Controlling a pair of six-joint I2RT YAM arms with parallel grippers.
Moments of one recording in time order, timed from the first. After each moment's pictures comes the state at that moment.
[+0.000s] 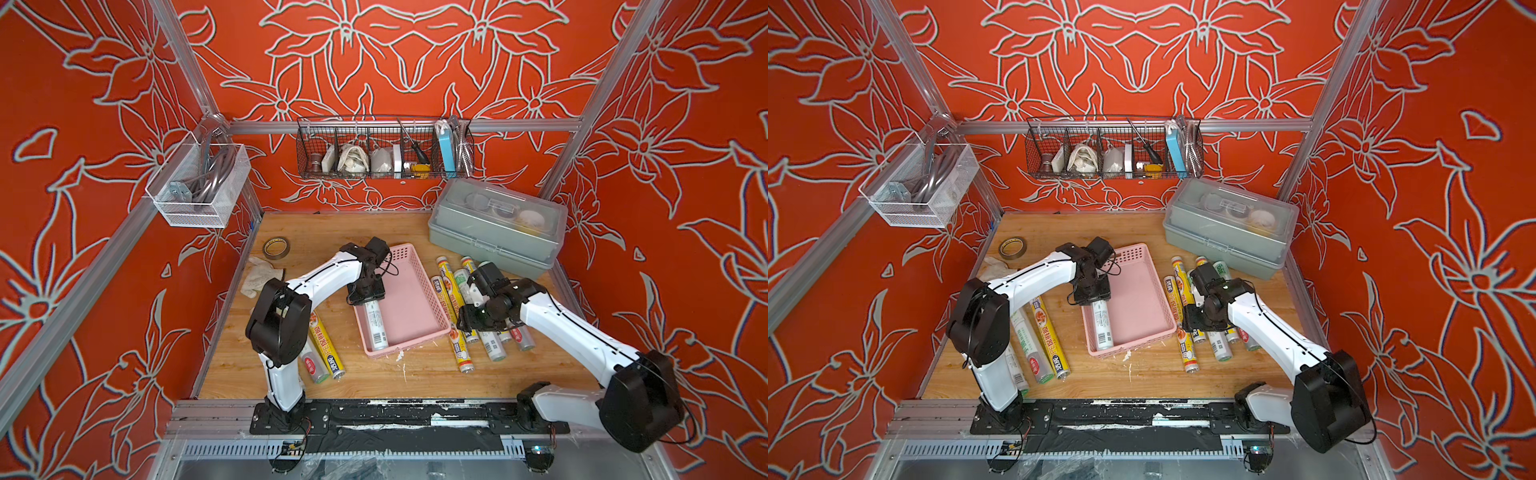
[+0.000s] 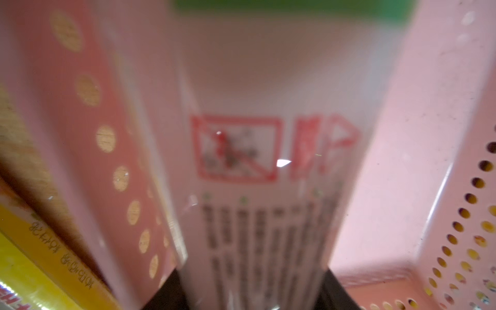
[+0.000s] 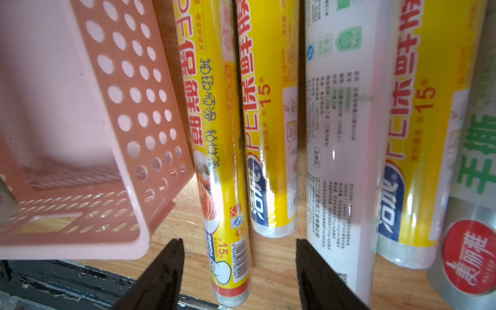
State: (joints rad) left arm -0.50 1.84 1.40 -1.00 0.03 -0.80; right arm 0.47 1.26 0.90 -0.96 -0.11 0.36
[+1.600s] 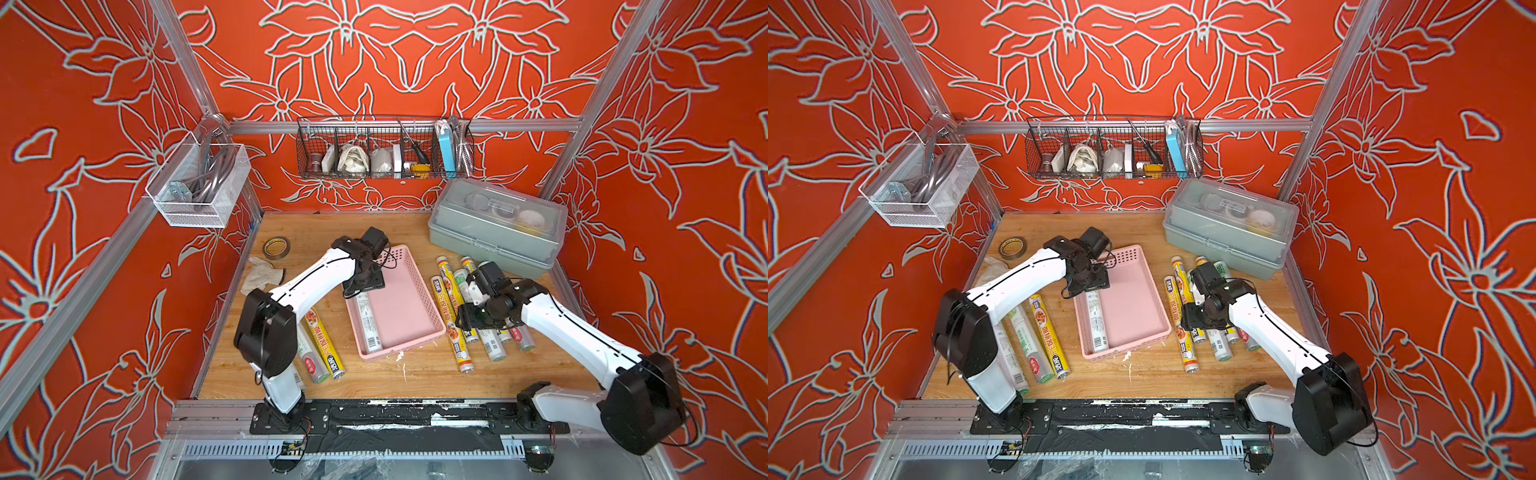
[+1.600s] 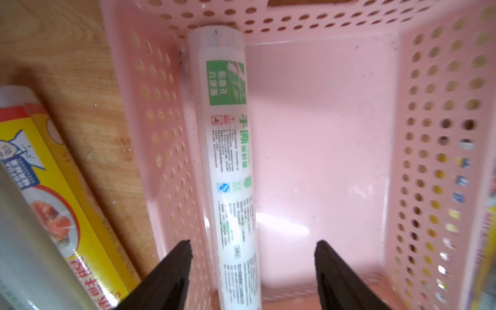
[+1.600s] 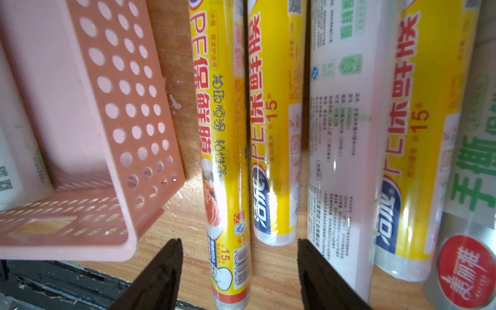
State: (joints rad) left arm -0.50 1.68 1.47 -1.05 -0.10 -0.76; right arm 0.47 1.26 0.90 -0.92 -0.11 0.32
